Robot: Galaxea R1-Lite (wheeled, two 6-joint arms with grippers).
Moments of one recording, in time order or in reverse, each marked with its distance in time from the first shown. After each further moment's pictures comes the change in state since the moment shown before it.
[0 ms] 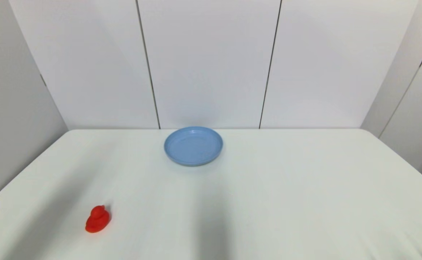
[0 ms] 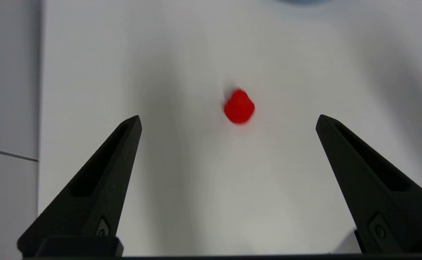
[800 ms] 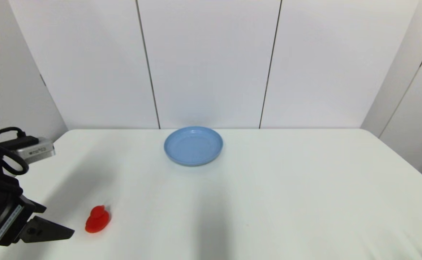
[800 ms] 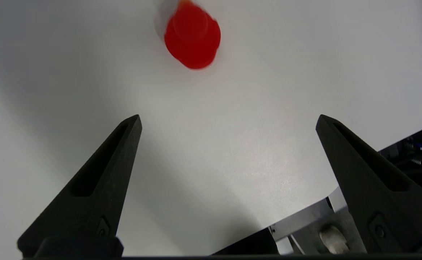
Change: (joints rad) left arm -0.015 0.489 0.011 0.131 -0.128 0.189; right arm 0.000 0.000 0.000 0.000 0.000 0.000
